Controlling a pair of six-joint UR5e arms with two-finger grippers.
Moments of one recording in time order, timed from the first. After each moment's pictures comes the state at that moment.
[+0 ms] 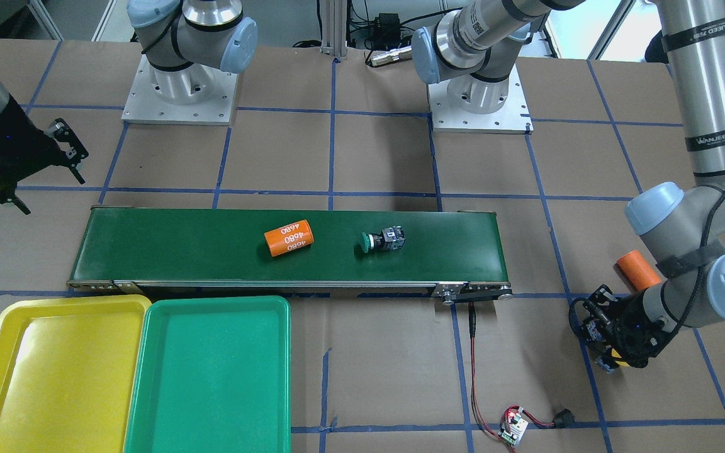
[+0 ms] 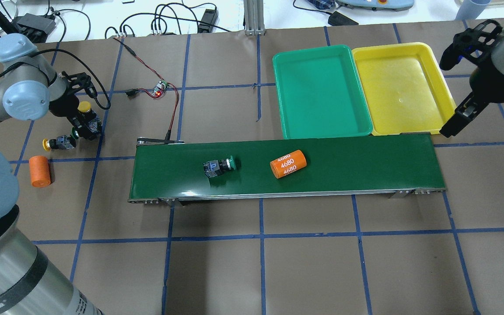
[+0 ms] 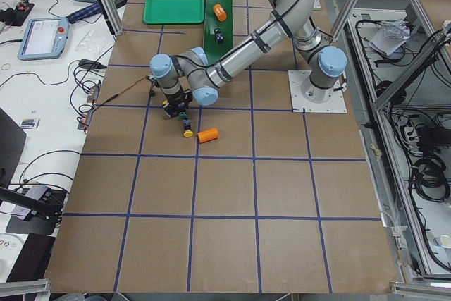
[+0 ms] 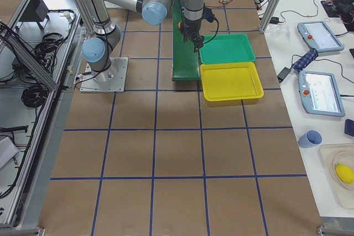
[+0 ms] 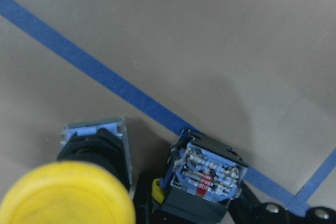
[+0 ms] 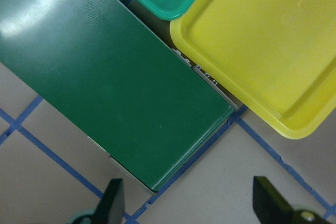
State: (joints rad) left arm -1.17 -2.15 -1.57 -1.11 1.59 1.32; right arm 1.24 -1.62 1.88 -1.89 -1.58 -1.15
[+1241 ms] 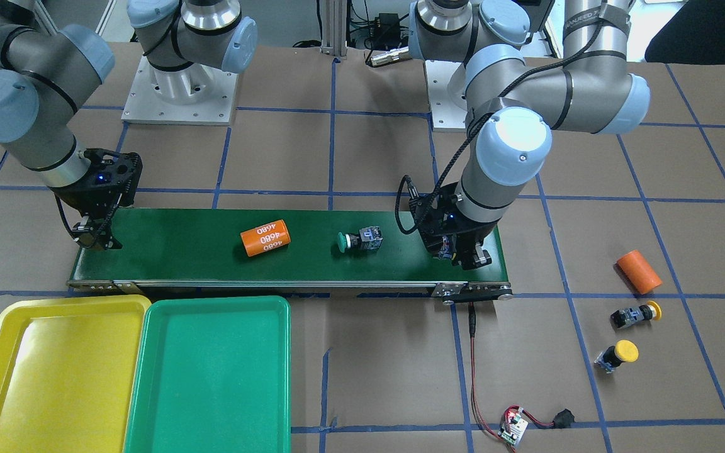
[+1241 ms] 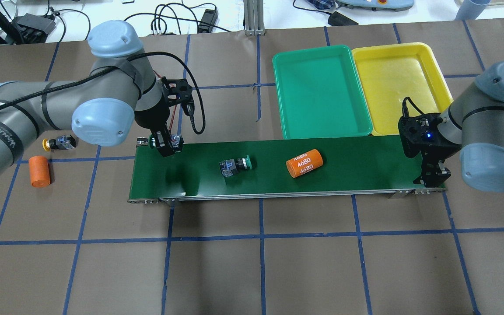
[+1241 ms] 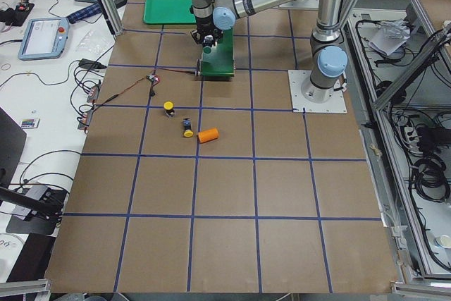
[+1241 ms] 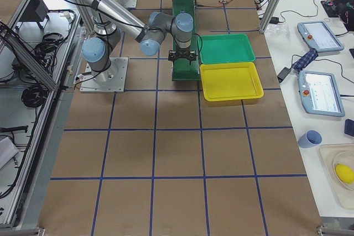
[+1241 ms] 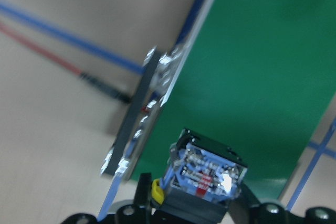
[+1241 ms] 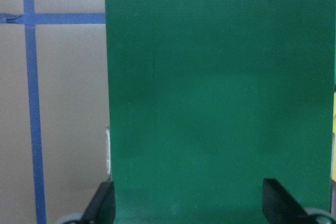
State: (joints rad) left arm -1.64 -1.81 -1.82 -1.17 1.59 1.19; right arm 1.24 -1.51 2.13 -2.16 -1.51 -1.90
